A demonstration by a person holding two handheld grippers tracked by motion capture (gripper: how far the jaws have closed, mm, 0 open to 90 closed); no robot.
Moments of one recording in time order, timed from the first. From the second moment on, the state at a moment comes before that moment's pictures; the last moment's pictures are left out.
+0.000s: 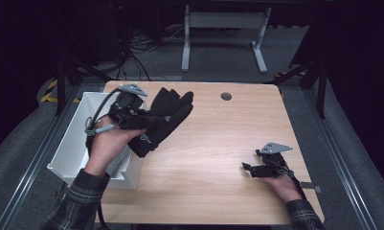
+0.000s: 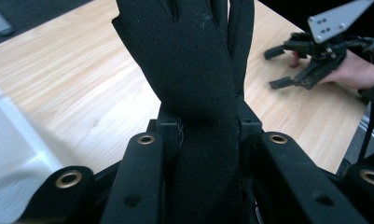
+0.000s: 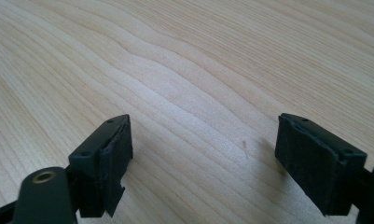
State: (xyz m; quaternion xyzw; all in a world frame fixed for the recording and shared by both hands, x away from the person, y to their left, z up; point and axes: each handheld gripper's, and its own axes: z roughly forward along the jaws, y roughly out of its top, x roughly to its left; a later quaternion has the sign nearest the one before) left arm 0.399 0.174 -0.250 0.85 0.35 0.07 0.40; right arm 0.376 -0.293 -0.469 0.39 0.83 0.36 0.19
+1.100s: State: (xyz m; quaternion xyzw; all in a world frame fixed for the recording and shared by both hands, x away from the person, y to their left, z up) left arm 0.444 0.281 -0.377 0.78 0.54 0.06 0.30; right arm 0.376 -0.292 -0.469 0.39 0.82 0.36 0.19
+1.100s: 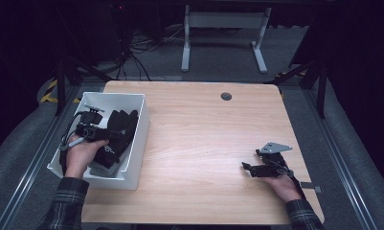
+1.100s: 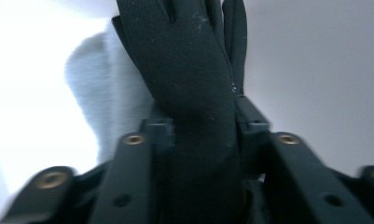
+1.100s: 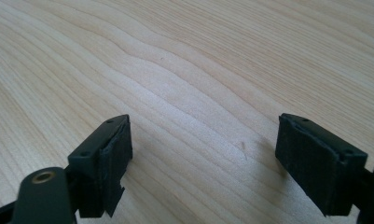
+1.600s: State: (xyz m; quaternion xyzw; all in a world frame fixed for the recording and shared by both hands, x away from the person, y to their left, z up) left arm 0.431 0.268 -0.334 0.77 0.51 0.10 0.37; right arm 0.376 -0.292 -0.469 0.40 0.82 0.36 0.19
